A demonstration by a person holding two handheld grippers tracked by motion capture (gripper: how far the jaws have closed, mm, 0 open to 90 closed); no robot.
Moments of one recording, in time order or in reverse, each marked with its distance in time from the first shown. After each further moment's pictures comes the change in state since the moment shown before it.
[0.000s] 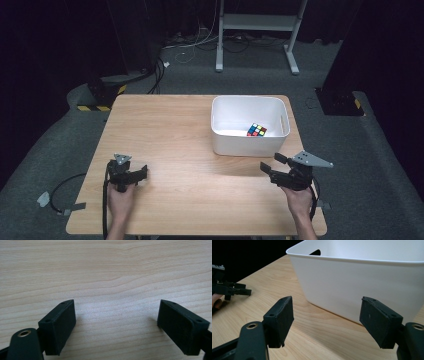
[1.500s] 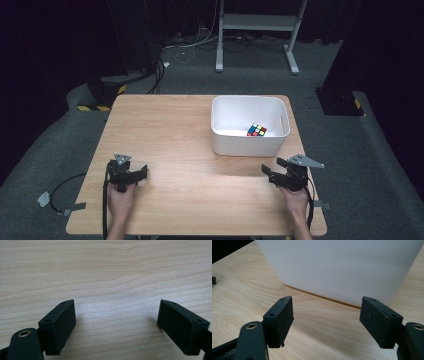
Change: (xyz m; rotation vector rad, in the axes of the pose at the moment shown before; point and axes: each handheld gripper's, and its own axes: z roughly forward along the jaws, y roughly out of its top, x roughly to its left) left arm 0.000 0.000 0.000 0.000 0.001 0.000; right arm -0.021 -0.030 0.024 0.093 -0.119 0.043
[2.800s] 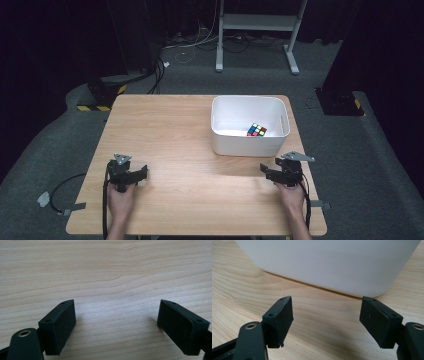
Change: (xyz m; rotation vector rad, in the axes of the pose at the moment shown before) left arm 0.000 0.000 0.000 0.000 0.000 0.000; right arm -0.014 -0.006 0.031 0.121 -0.060 0.015
